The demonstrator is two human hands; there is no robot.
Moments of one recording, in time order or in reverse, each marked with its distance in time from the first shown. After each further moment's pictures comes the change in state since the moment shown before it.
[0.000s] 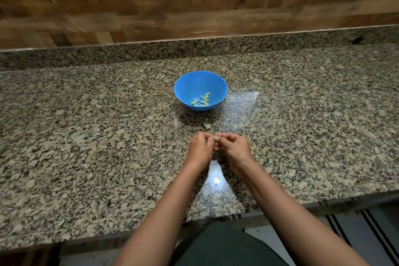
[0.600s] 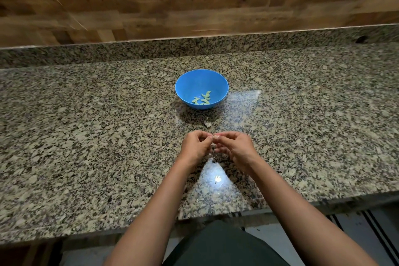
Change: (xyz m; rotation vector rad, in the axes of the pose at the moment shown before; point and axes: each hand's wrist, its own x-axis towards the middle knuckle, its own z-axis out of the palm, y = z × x) left_hand -0.010 0.004 -0.021 -0.296 -0.106 -0.080; right_hand 0.000 -0.010 -0.013 -0.017 -0.204 0.046
